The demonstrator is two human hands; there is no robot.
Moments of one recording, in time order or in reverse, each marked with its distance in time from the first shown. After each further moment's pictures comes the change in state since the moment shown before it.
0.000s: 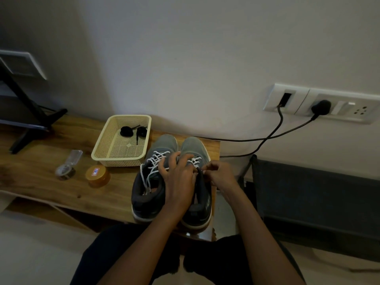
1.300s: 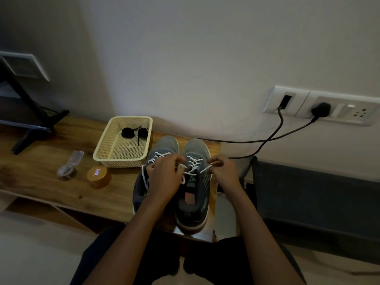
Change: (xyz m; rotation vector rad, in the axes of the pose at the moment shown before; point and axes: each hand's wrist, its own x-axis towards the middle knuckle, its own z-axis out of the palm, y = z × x) left_hand 0.015 -0.024 -0.035 -0.312 -0.134 -0.228; right_hand 0.002 -0.005 -0.005 -0.090 0.115 -0.083
